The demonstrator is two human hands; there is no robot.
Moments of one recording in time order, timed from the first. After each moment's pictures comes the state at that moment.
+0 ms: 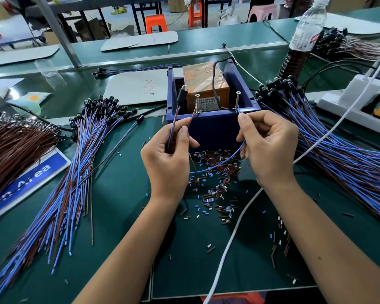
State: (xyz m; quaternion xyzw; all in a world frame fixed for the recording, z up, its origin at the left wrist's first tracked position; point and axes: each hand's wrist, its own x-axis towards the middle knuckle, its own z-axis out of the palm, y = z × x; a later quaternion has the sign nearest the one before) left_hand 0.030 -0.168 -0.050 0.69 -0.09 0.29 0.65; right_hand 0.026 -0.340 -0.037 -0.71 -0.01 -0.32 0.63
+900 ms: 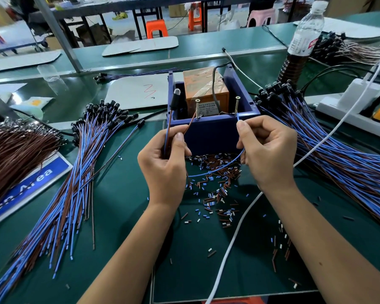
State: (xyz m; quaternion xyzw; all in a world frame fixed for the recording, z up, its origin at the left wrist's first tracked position) left_hand 0.025 -0.167 -0.044 0.66 -0.08 0.29 0.69; right_hand 0.026 -0.340 -0.039 -0.71 -0.02 -0.32 0.62
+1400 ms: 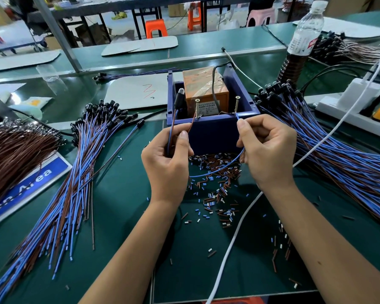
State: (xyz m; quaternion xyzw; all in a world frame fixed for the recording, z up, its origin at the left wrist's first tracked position) left_hand 0.027 -0.169 -0.042 0.68 -0.09 0.28 0.67; right_hand 0.028 -0.340 -0.039 -0.72 -0.01 -0.33 0.61
